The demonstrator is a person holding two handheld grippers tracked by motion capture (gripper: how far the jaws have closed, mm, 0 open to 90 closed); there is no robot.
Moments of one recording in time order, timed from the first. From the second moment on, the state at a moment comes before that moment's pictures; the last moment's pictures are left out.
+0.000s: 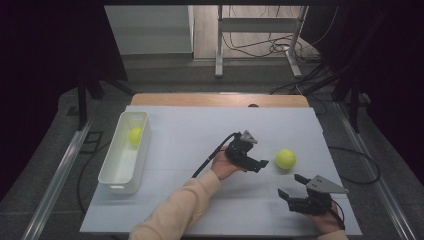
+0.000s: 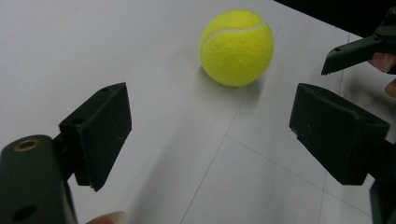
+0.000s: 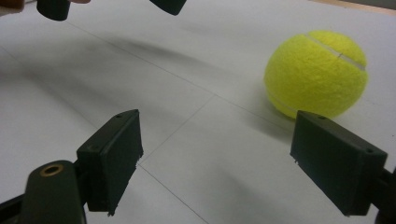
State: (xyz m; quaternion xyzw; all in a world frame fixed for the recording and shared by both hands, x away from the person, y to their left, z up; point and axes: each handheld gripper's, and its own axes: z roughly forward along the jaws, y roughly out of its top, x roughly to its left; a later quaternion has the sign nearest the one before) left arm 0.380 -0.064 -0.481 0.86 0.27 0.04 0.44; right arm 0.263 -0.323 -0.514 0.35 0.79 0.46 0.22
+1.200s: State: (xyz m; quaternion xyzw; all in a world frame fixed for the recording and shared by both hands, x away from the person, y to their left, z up) left arm 0.388 -0.109 -0.497 0.87 0.26 0.02 0.42; right arm 0.264 -0.324 -0.514 0.35 0.79 0.46 0.22
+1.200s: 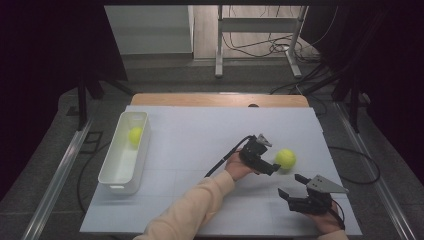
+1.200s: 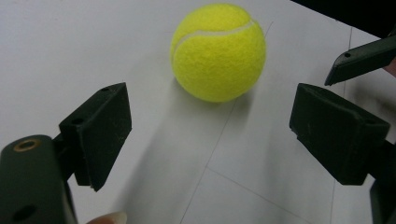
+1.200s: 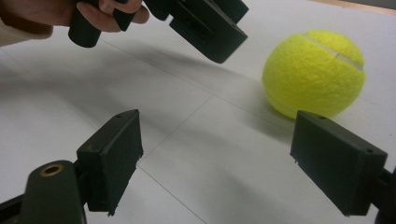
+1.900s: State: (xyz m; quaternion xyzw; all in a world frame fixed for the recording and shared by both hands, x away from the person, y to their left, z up) left arm 0.392 -0.132 -0.507 0.88 0.25 0.02 0.41; right arm 0.264 -0.326 -0.513 0.36 0.78 0.46 0.22
